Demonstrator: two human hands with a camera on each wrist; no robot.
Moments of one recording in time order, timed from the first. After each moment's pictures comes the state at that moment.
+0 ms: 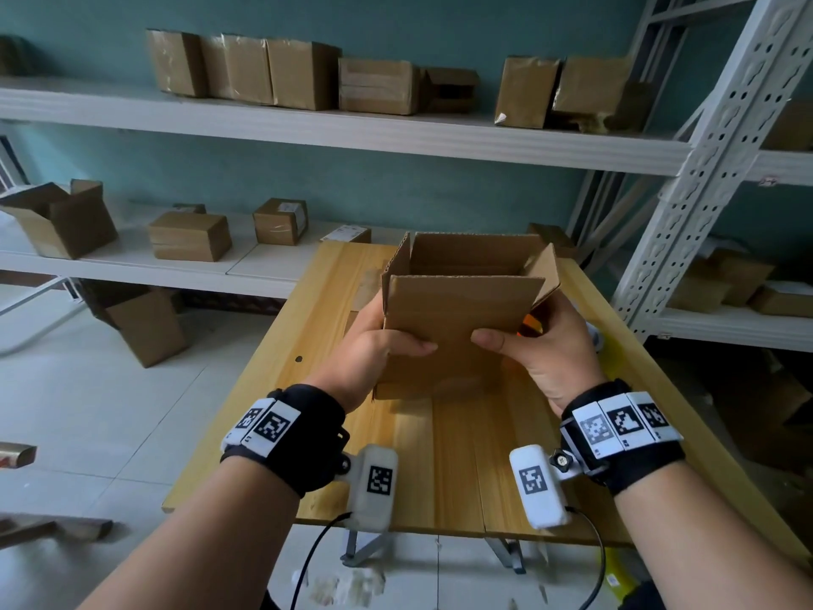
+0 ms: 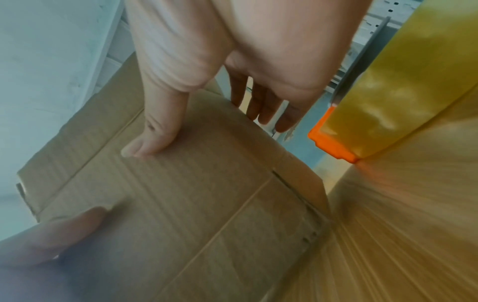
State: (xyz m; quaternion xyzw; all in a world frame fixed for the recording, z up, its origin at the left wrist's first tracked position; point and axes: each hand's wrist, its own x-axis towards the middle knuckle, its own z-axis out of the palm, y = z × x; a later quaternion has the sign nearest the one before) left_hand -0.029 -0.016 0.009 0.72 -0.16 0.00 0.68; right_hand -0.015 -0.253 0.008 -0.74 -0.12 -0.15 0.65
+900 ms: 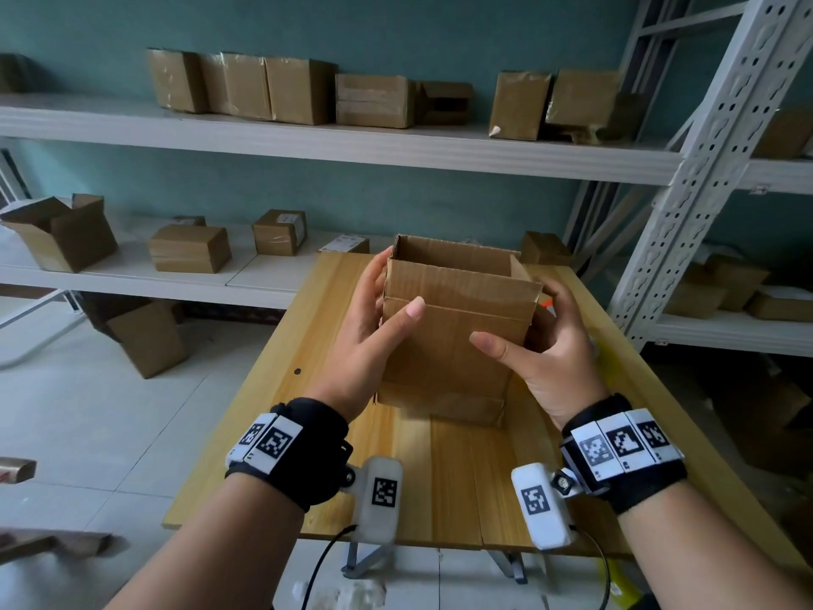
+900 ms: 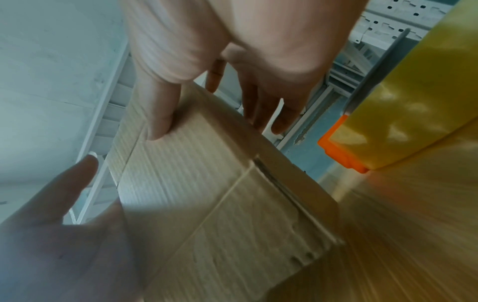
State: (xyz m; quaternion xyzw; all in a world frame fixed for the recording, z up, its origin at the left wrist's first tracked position) left_hand -0.031 -0.024 0.017 0.68 -0.18 0.12 0.70; right_hand -0.033 -0.251 0.020 -0.73 -0.13 -0.17 0.64
